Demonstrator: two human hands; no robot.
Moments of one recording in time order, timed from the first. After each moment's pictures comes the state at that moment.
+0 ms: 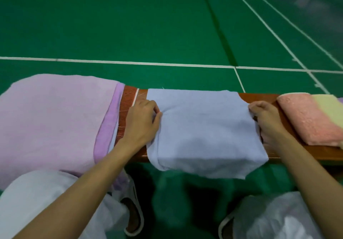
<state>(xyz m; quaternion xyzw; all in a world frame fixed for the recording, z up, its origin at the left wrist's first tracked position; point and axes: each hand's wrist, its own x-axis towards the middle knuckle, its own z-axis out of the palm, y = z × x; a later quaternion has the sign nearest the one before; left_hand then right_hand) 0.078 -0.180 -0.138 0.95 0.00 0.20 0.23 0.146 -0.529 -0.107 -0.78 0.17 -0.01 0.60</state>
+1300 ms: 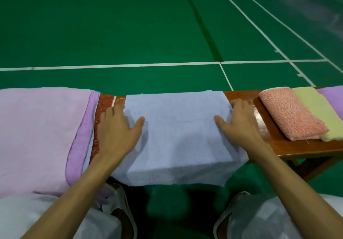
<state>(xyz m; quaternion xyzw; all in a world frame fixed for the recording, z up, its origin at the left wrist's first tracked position) 0.076 -0.192 -0.123 0.95 0.14 0.14 0.23 0.136 -0.519 -0.115 -0.98 0.02 -0.05 0.18</state>
